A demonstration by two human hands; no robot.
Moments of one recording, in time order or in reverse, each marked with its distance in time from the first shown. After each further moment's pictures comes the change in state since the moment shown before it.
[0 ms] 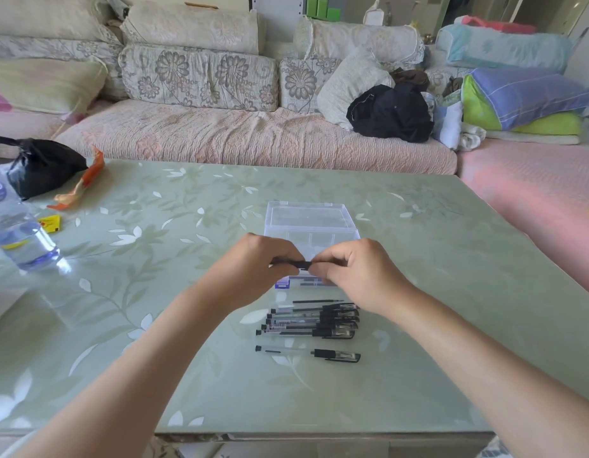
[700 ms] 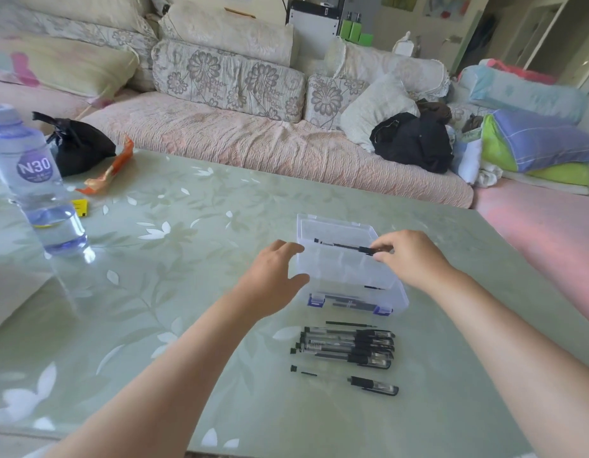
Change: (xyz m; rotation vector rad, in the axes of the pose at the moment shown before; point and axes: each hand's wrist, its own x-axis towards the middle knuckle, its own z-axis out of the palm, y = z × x) left_hand 0.008 -0.073 0.011 0.022 0.080 -0.202; right_hand 0.080 0.028 -0.027 -0.638 0.055 0.137
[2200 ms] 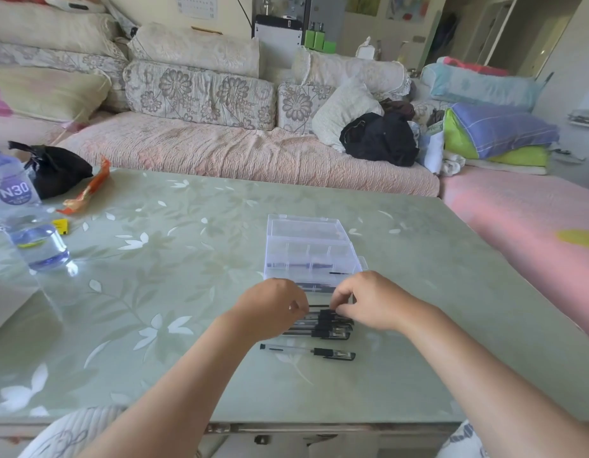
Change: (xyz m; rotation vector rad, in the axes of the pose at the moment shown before) left_hand -0.043 0.053 0.025 0.234 -0.244 0.133; right_hand -0.100 -0.007 0.004 0.070 -0.325 -0.126
